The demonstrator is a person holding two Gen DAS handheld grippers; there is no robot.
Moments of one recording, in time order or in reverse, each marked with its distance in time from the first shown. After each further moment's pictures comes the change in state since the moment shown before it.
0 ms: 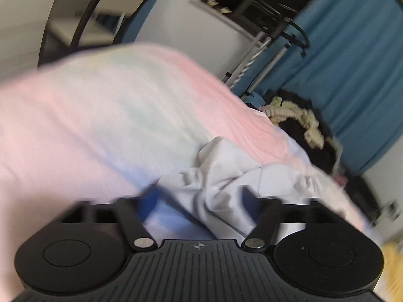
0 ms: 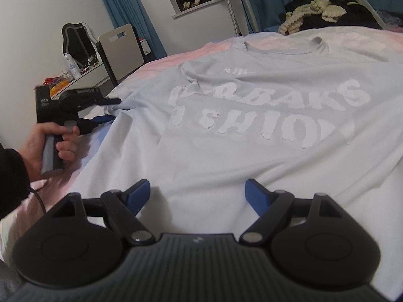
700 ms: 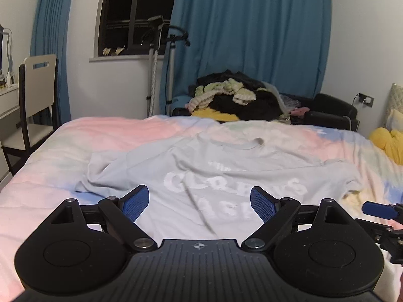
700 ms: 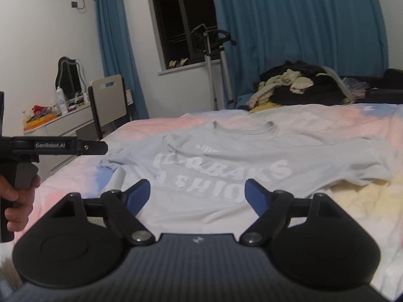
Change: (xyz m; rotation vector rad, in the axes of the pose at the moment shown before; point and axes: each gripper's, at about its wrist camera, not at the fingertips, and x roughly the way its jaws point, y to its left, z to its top) left arm -0.170 -0.163 -0.107 0.509 -0.094 -0.113; right arm -0.142 0.007 0.008 -0.070 -0.287 -0.176
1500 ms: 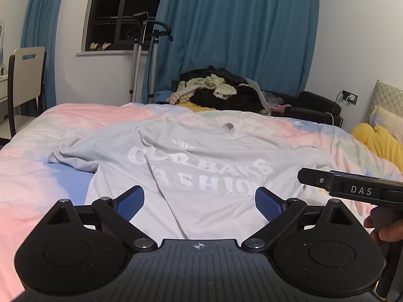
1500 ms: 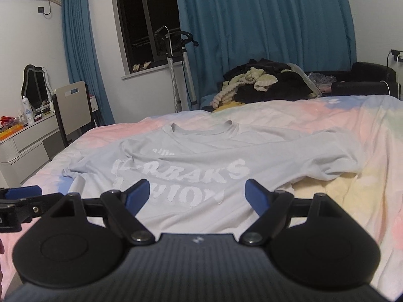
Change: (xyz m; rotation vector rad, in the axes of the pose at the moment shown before) left arm -0.008 -0.038 -0.054 -0.009 0.011 -0.046; right arm 0.028 -0.032 -0.004 0.057 0.008 -0.138
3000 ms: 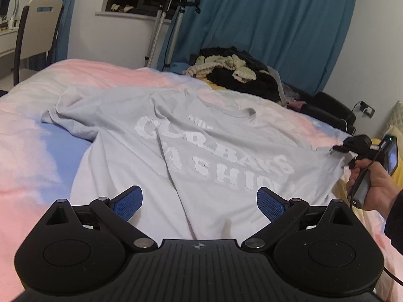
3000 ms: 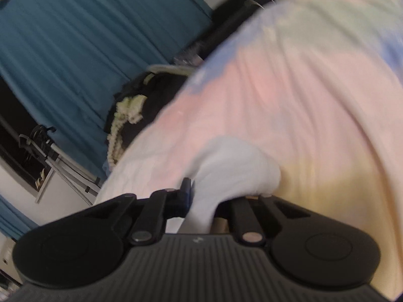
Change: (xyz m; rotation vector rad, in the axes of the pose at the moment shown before) left arm 0.045 0.034 0.001 -0.168 0.090 0.021; right arm 0.147 -0.234 0.059 0.654 -0.153 -0.335
